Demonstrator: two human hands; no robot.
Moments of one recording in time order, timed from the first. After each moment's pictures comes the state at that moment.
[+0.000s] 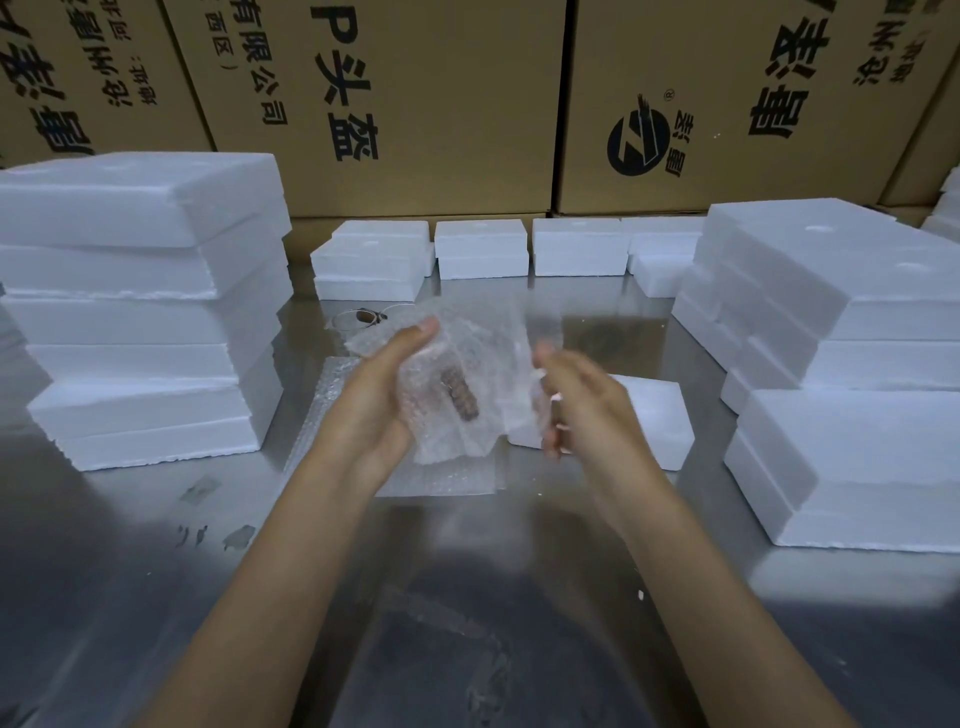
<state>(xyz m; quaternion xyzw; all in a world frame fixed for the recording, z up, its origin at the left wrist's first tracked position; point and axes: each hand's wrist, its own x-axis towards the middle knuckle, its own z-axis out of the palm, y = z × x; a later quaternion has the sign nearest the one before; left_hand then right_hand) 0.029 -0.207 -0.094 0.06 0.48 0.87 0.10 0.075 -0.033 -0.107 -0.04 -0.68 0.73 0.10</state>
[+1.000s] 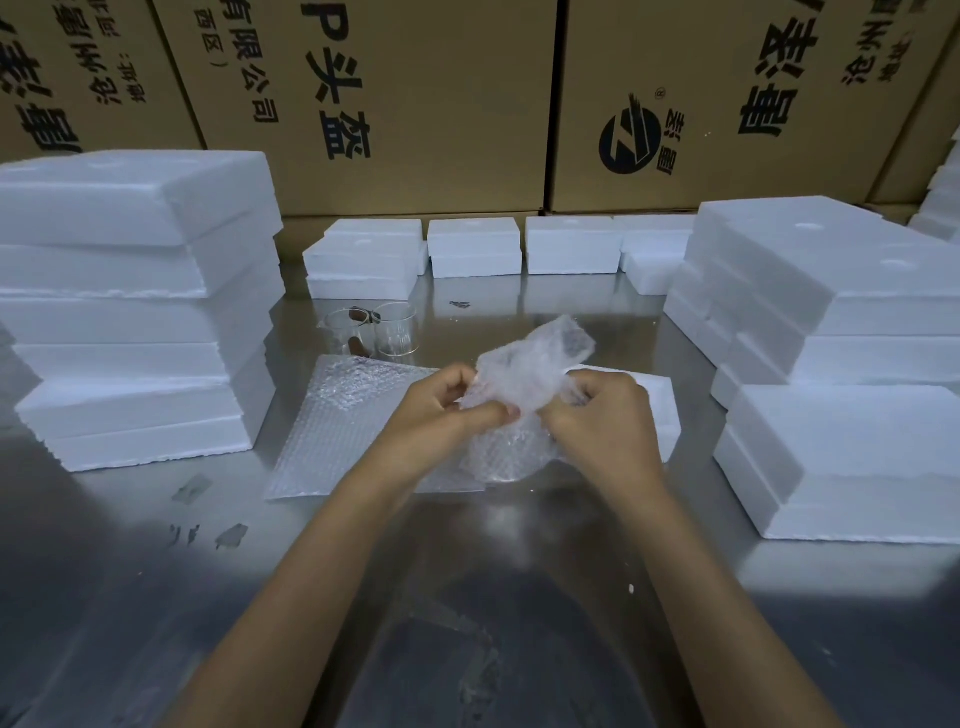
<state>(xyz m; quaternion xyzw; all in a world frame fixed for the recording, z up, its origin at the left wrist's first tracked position) 0.034 -0.180 -0.120 0.14 0.74 0.66 0.07 0.063 -0.012 -0.128 -0.07 -0.85 0.44 0.26</state>
